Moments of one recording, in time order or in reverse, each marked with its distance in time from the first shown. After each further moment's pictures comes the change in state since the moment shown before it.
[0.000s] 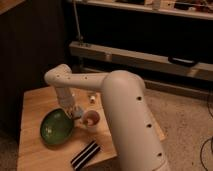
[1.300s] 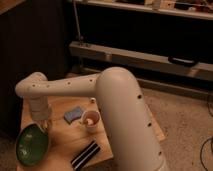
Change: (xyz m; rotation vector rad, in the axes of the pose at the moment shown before) arm 0.008 -0.153 -0.024 0.122 0.088 -0.183
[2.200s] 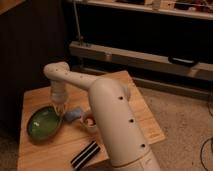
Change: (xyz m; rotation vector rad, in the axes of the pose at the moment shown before) arm 0.034 0.137 0.015 0.137 -0.089 0.303
